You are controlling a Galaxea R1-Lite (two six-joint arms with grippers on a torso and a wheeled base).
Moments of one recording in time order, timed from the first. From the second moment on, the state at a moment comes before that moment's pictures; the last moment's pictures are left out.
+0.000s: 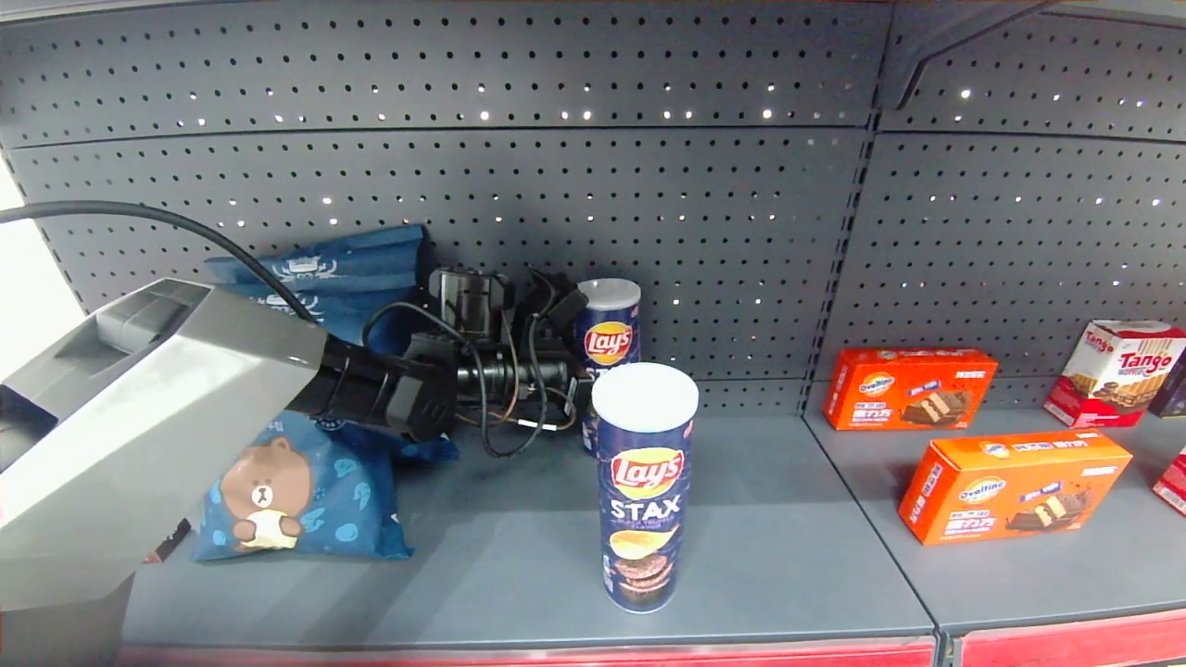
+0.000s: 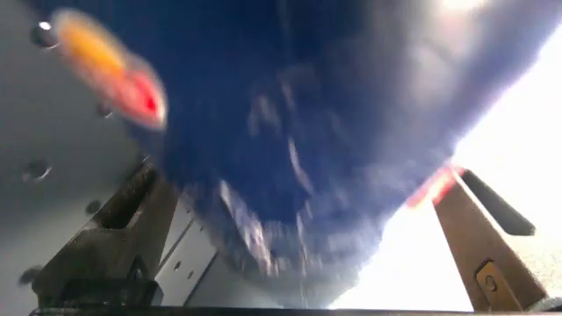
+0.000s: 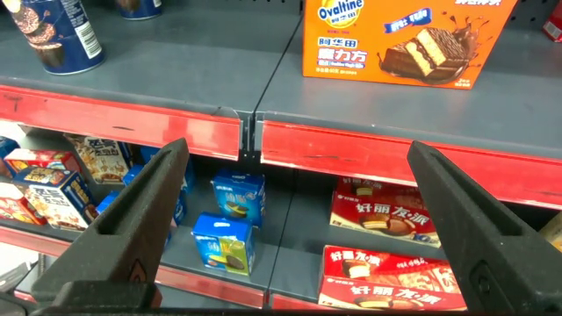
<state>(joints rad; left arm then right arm) -0.36 2.25 -1.44 -0.49 -0.66 0.22 0.24 0.10 0.00 0.00 0.01 0.01</state>
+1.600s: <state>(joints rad) -0.23 1.50 -0.74 -0.60 -0.27 0.18 0.24 0.10 0.00 0.00 0.01 0.01</state>
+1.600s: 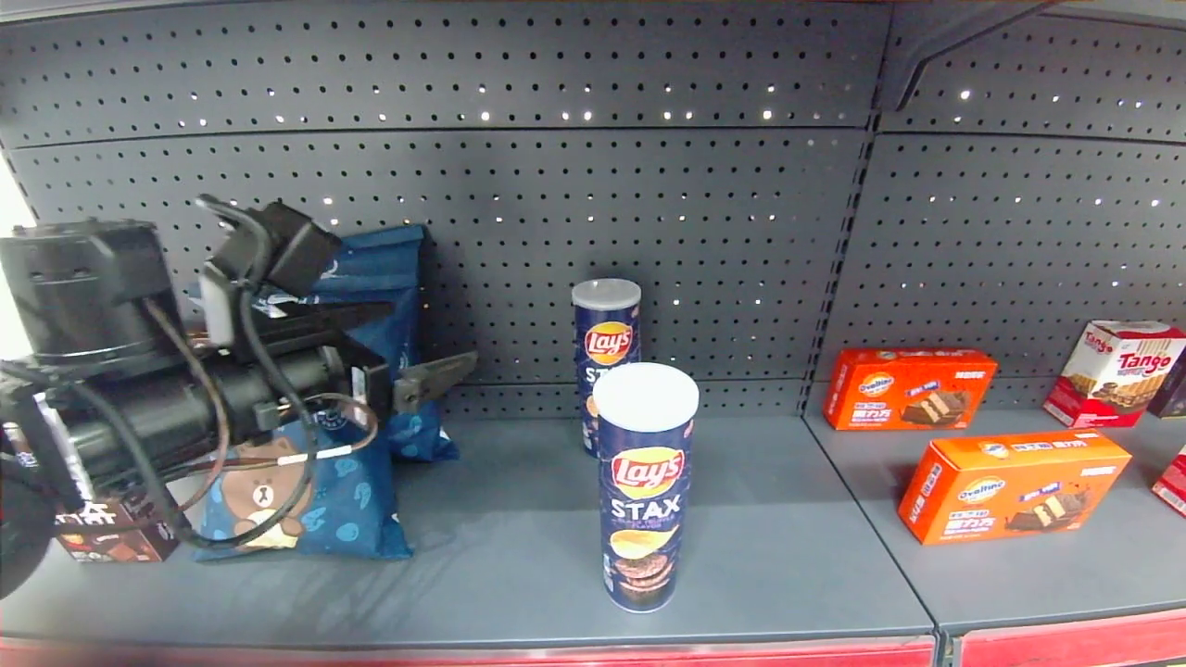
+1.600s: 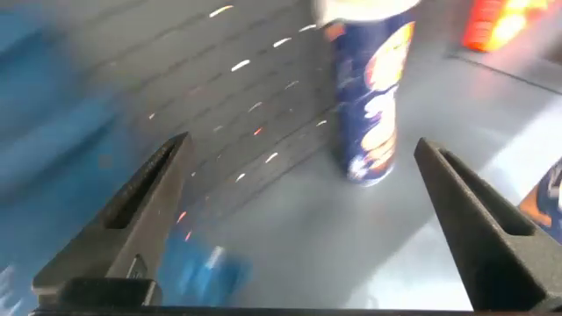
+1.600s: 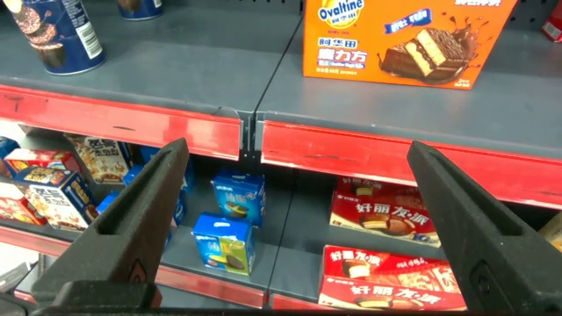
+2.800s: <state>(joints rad) -0.09 0.98 -0.41 -0.49 -0.10 0.16 0.24 0.10 0.00 0.00 0.01 0.01</state>
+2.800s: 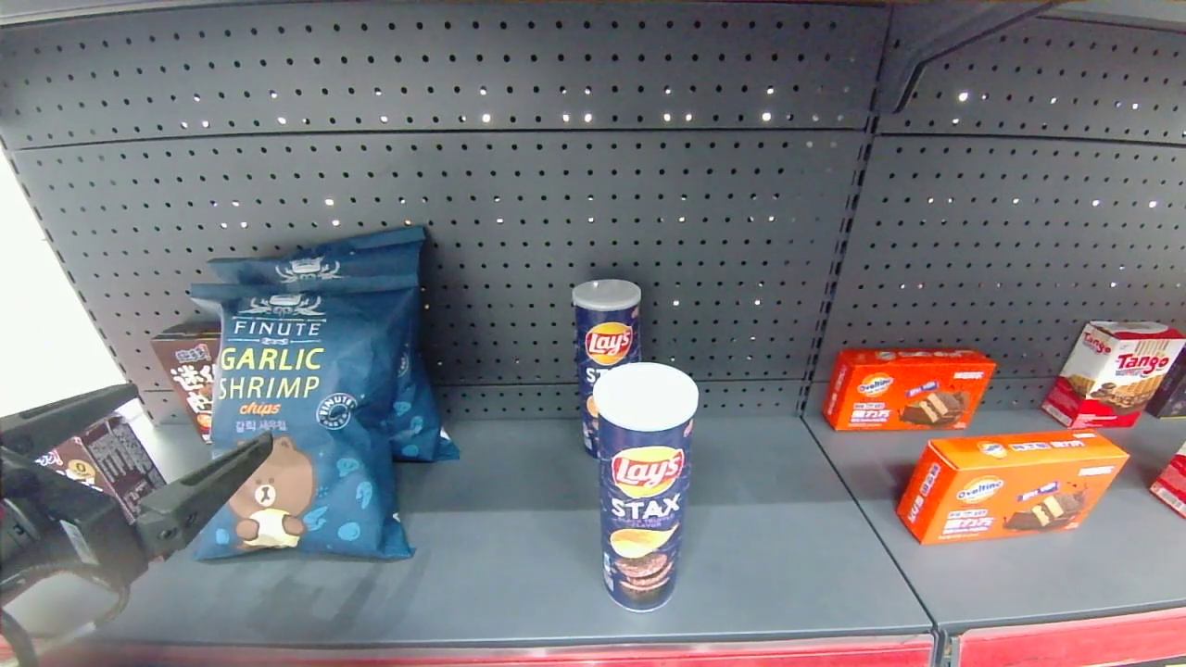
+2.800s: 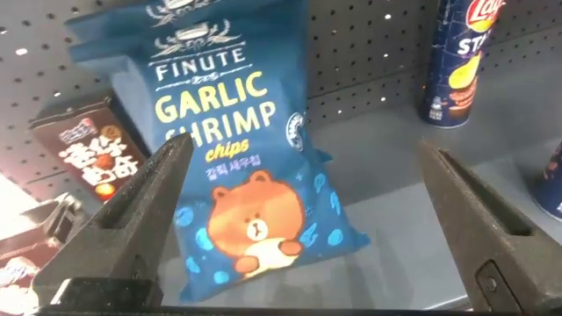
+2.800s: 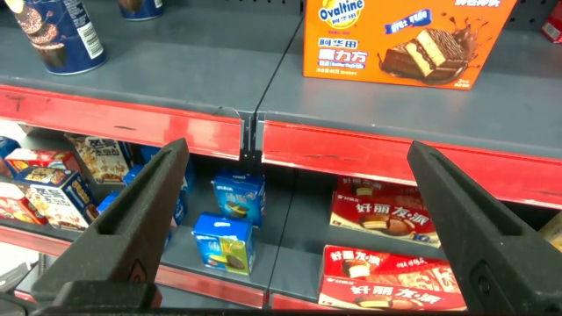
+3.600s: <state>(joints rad) -0.15 0.92 -0.37 -0.43 -0.09 0.15 0.24 0.10 0.00 0.00 0.01 0.01</state>
